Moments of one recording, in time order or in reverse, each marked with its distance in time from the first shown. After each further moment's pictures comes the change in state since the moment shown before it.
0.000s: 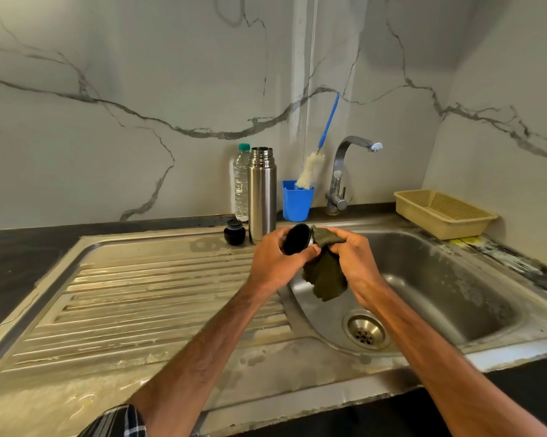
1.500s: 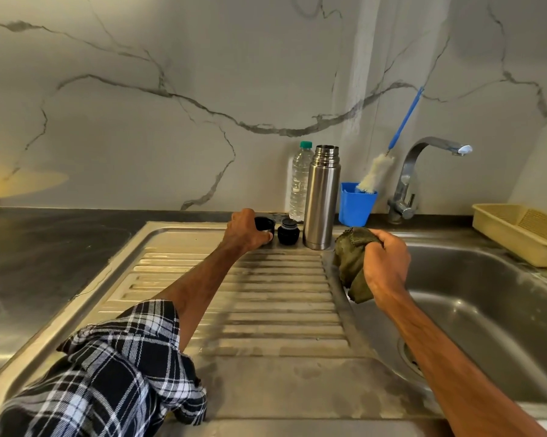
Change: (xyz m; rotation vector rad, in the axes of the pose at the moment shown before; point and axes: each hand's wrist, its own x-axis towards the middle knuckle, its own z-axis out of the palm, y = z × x) left_hand 0.096 -0.101 -0.147 0.601 0.195 -0.255; right_hand 0.029 0.008 0.070 -0.177 0.265 -0.140
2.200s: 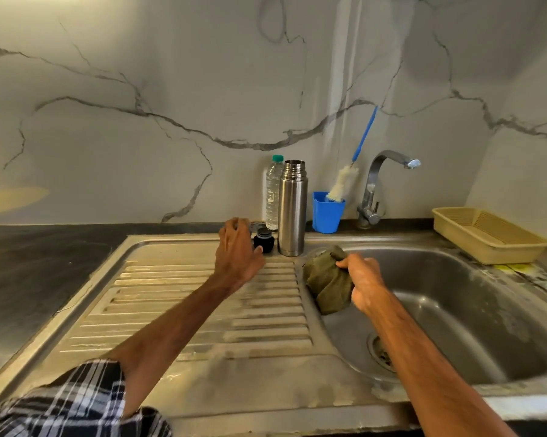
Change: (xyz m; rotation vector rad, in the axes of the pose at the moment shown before) left_hand -0.088 0.048 0.001 0.038 0.154 0.212; right_hand 0.012 0.016 -0.027 0.310 -0.163 0.600
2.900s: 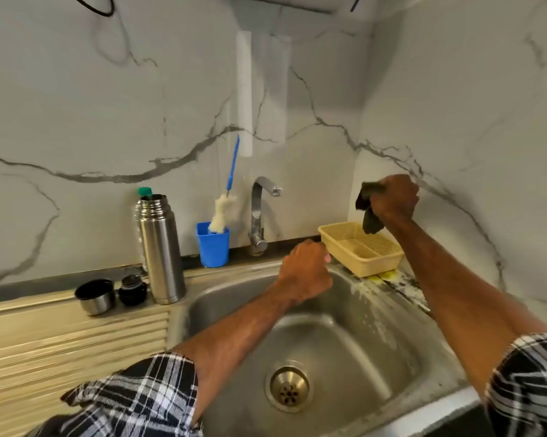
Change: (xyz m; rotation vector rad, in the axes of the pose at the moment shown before) left_hand 0.008 0.299 0.143 -0.141 -0.437 0.448; right_hand 0.125 -0.210 -0.229 -0.594 0.733 -0.682
